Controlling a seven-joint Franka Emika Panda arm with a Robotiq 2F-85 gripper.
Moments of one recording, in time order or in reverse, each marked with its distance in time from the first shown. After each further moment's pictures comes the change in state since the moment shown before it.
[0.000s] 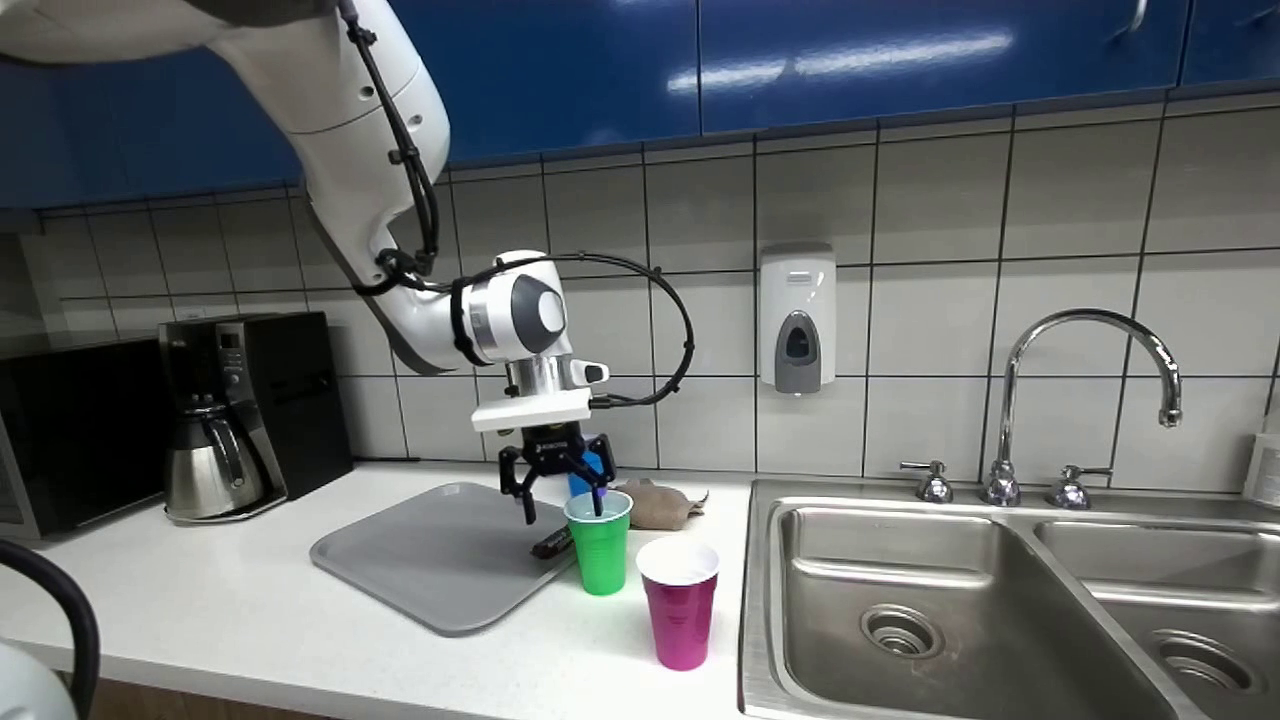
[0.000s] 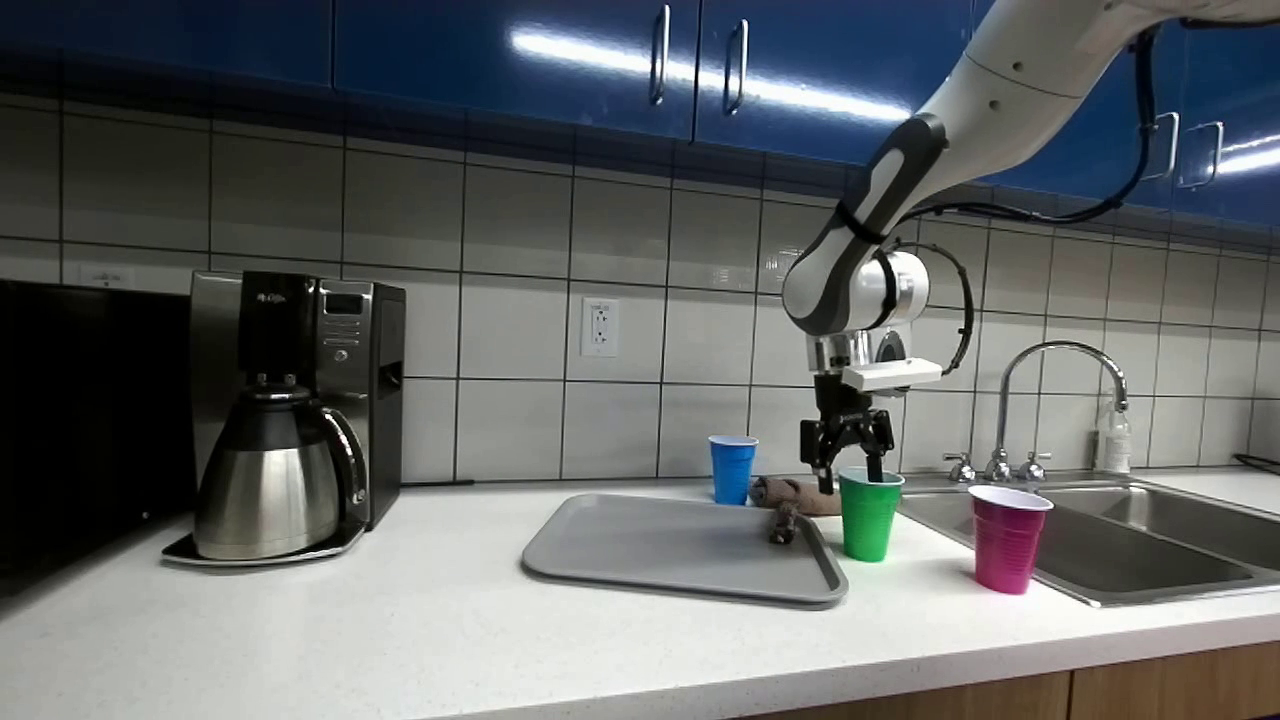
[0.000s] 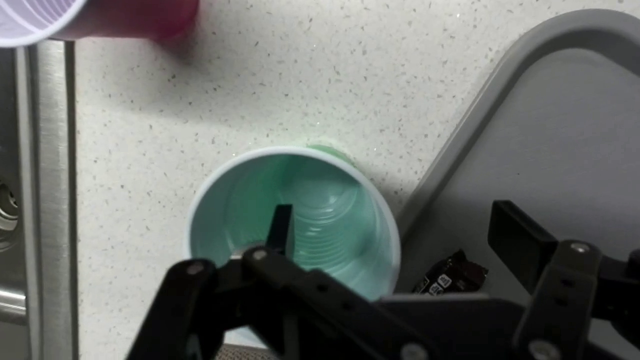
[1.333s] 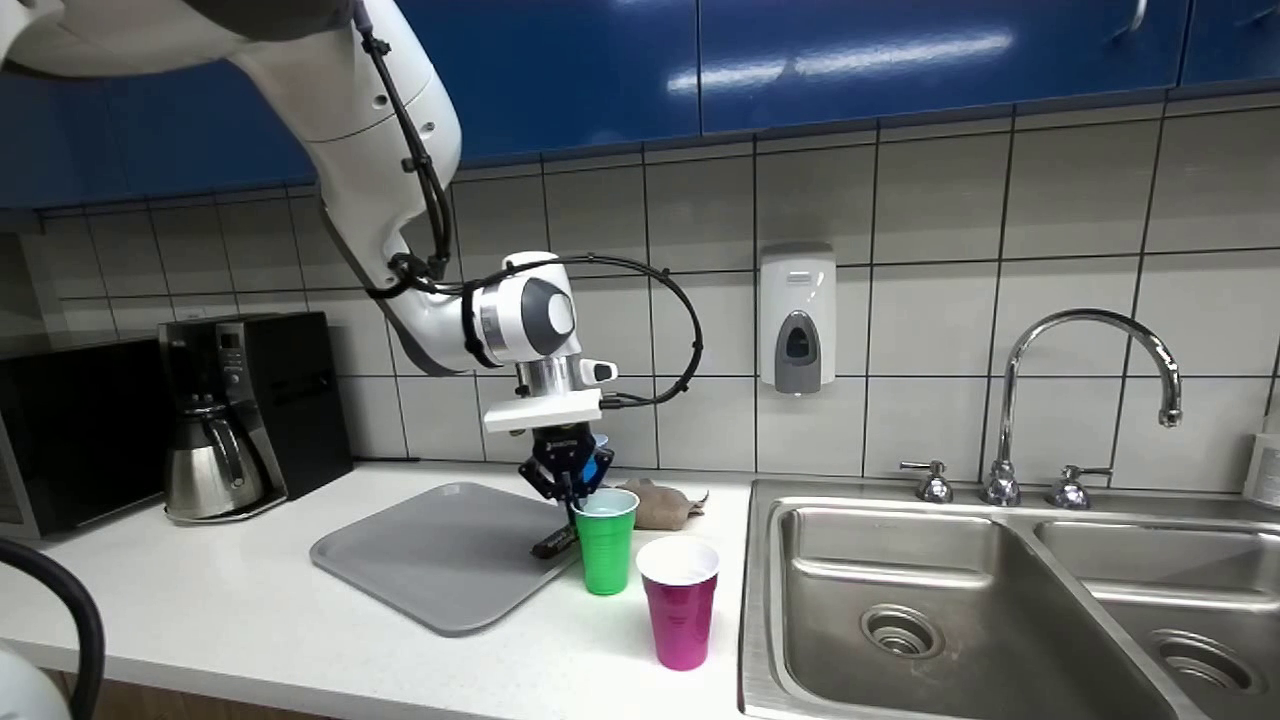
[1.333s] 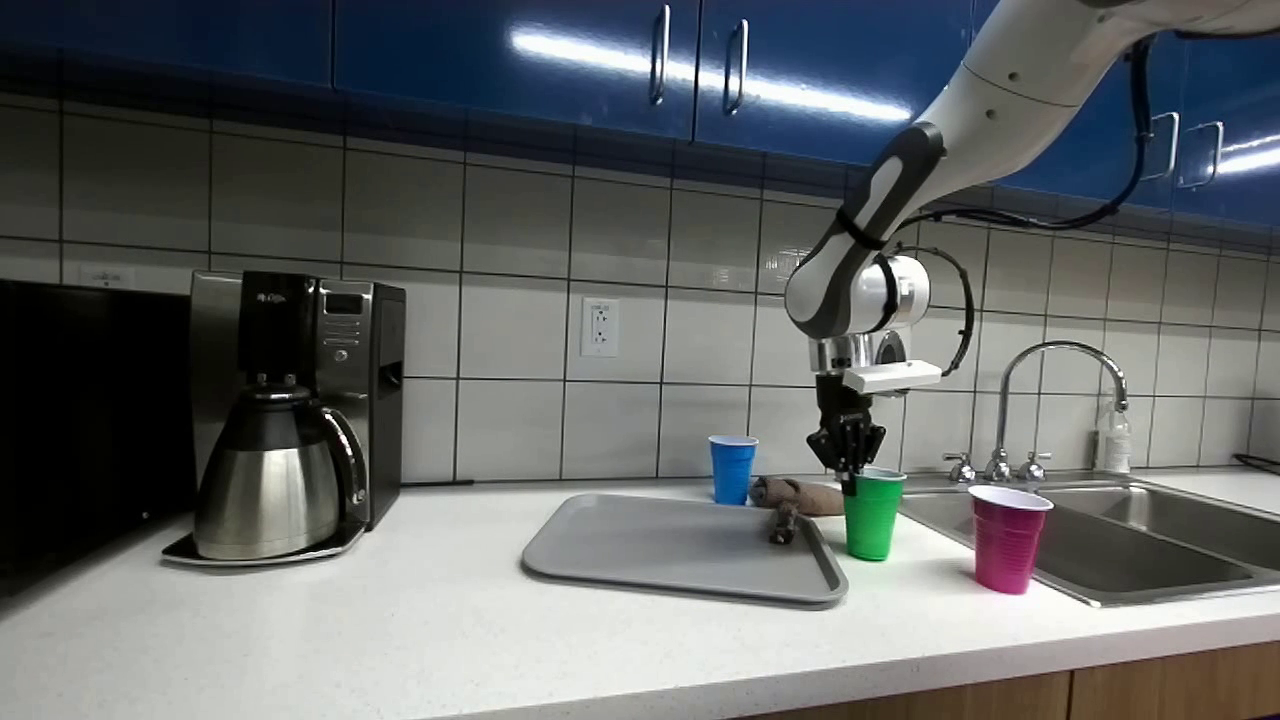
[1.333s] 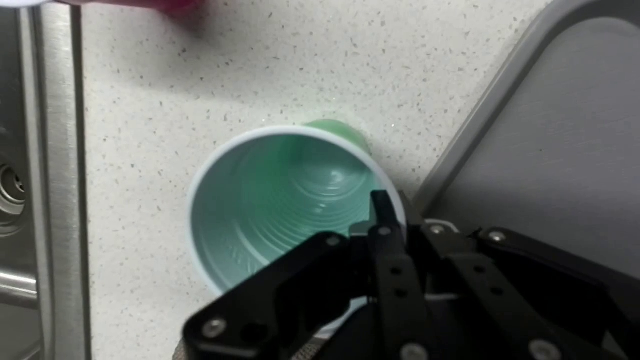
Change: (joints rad) arm -0.014 0.024 -0.002 0.026 0.000 0.029 -0.012
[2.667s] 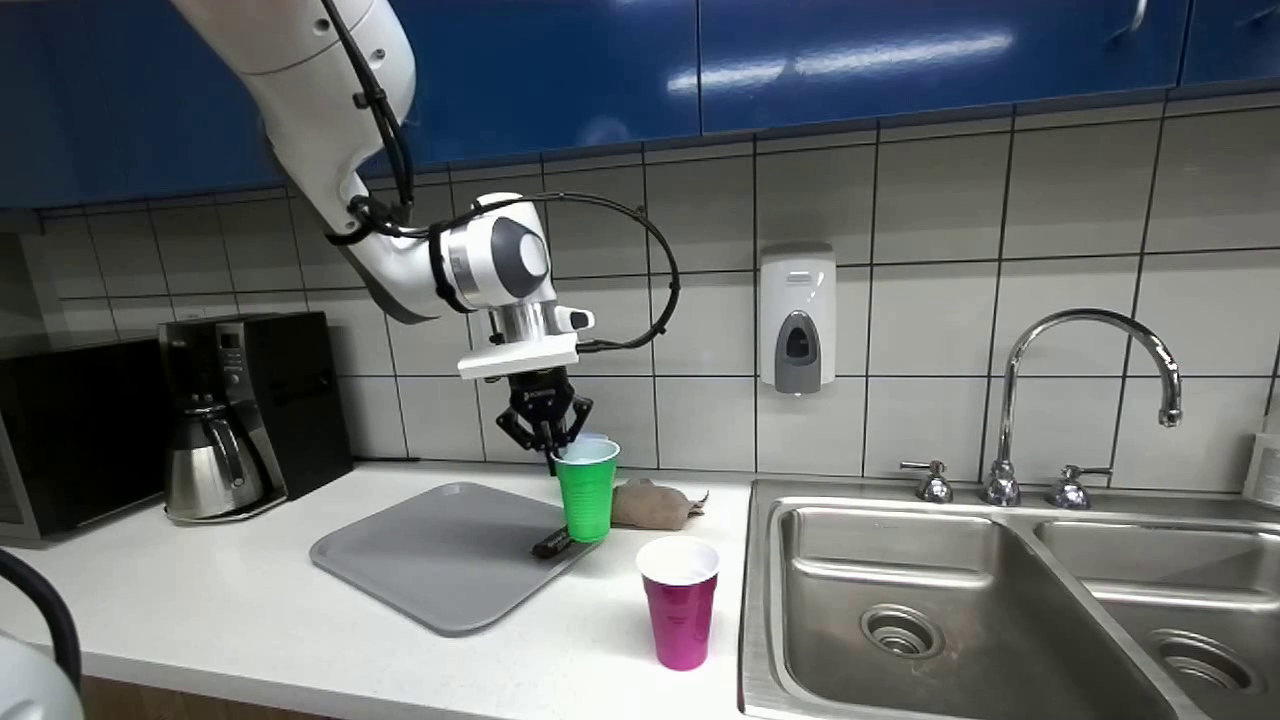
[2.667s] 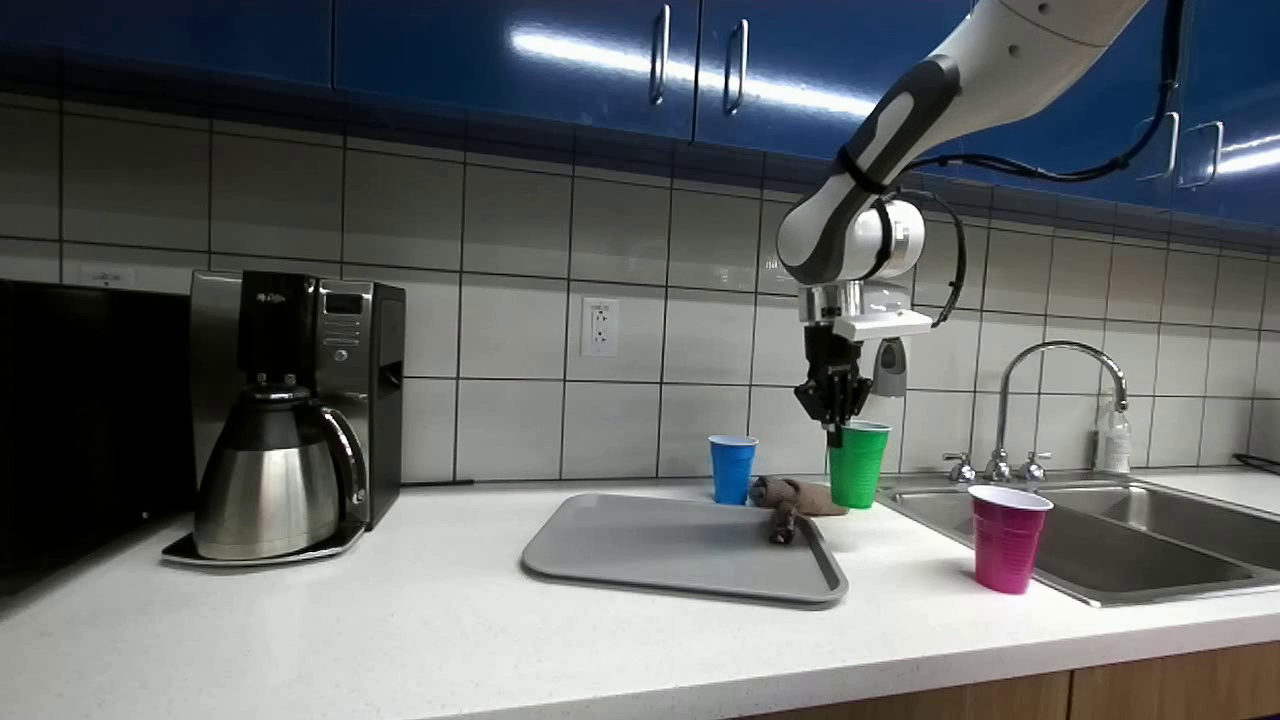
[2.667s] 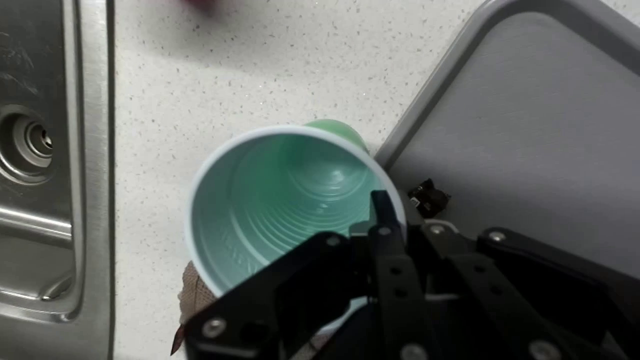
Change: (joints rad) arm 0.033 -0.127 0.016 0.004 -0.004 -0.080 0.000
